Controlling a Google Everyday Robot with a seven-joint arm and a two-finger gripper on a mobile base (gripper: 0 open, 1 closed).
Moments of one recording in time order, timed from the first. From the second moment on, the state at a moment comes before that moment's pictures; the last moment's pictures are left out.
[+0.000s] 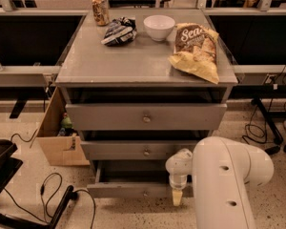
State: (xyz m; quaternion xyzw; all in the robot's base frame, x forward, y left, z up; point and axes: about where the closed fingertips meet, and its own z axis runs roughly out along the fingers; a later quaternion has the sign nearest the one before) arm 0.580 -0.187 0.194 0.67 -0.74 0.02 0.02
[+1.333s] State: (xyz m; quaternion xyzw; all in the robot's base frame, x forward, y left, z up) arm 0.511 -0.165 0.205 0.62 -0.78 -0.05 0.11
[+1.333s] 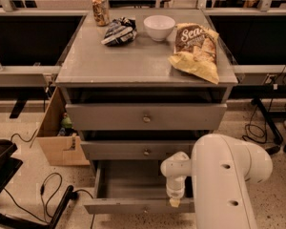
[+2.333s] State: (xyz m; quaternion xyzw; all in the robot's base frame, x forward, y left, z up) arm 0.438 -0.179 0.228 0.57 -0.80 -0.08 0.15
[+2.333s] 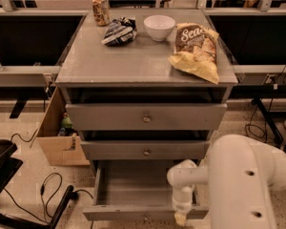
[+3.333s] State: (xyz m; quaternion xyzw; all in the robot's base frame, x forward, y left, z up) arm 0.340 -0.187 0.261 0.54 -0.81 -0.12 0.19
